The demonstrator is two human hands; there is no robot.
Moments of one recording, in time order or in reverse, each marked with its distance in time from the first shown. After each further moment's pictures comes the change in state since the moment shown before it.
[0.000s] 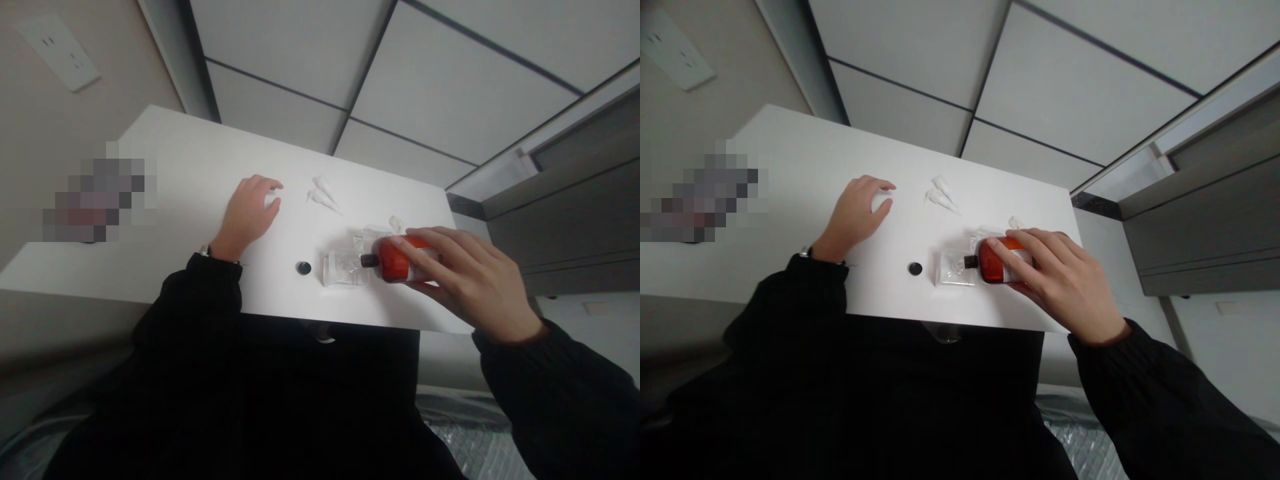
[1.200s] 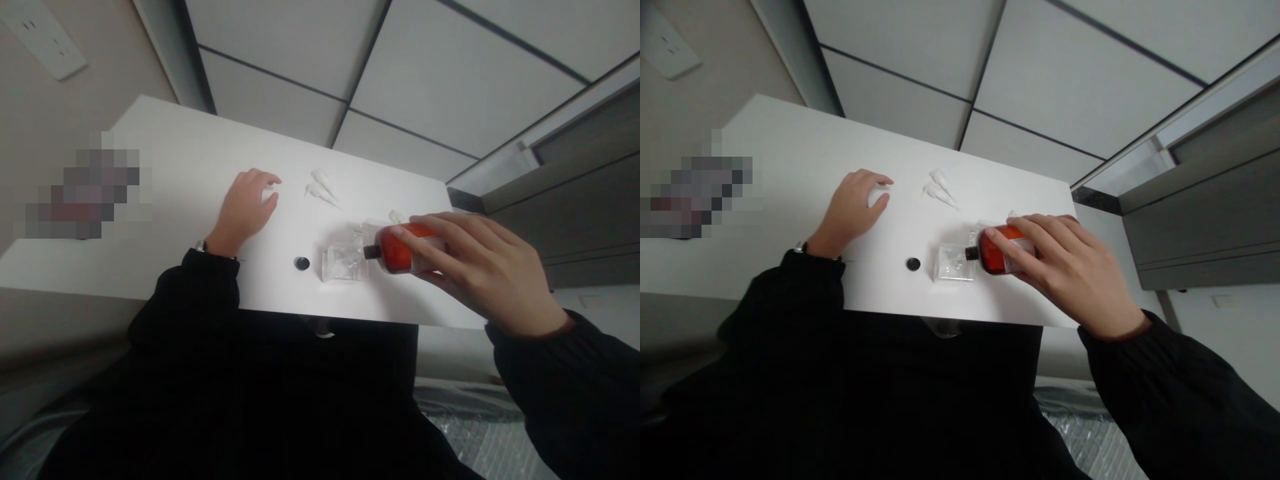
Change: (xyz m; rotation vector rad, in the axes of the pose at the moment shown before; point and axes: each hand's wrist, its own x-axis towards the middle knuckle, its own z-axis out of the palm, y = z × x) left_hand -0.001 0.001 -0.001 -0.026 -0.015 -0.002; right_hand 0.001 0.006 -0.007 0.075 -0.097 0.082
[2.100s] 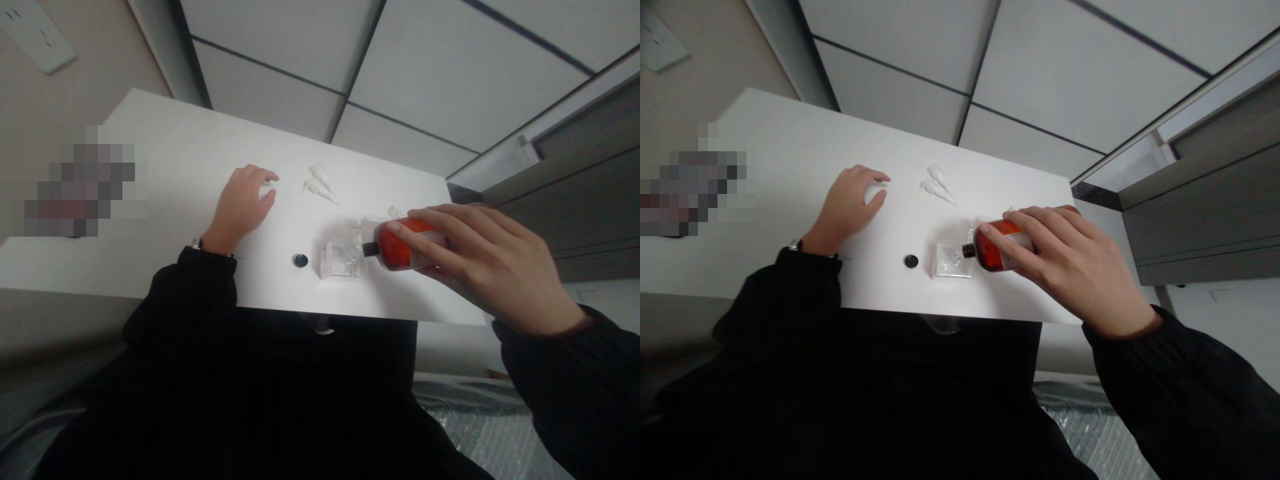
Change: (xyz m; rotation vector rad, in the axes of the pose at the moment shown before) left_hand 0.000 -0.003 0.003 0.061 0.010 0.026; right_hand 0.011 0.001 -0.016 -0.115 -0.061 -0.110
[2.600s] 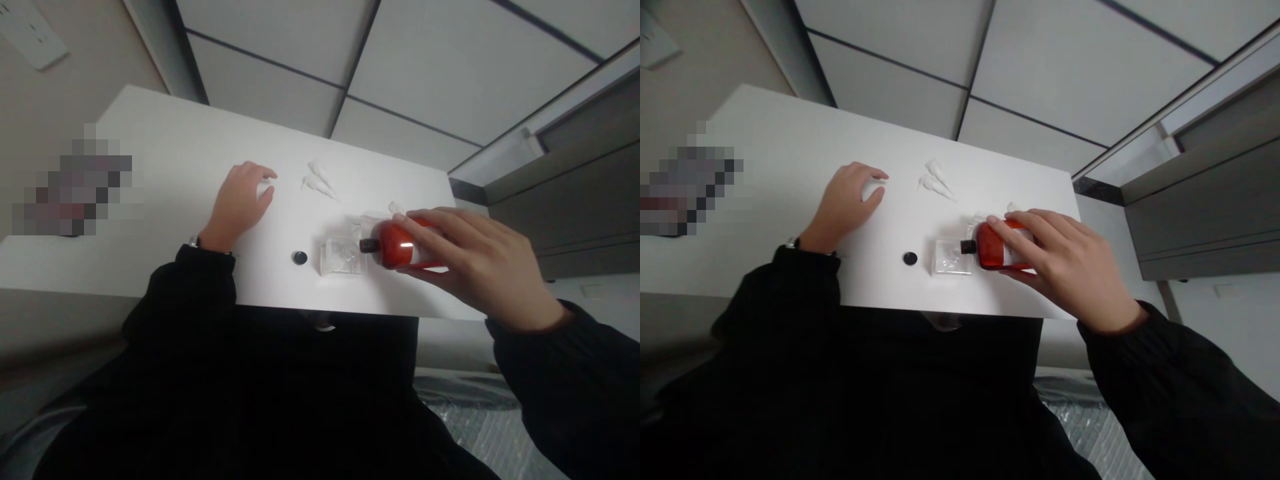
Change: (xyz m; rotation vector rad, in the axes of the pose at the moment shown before) left_hand 0.001 0.005 -0.008 0.040 -0.055 0.000; right_hand -0.007 -0.007 0.020 0.127 0.110 0.109
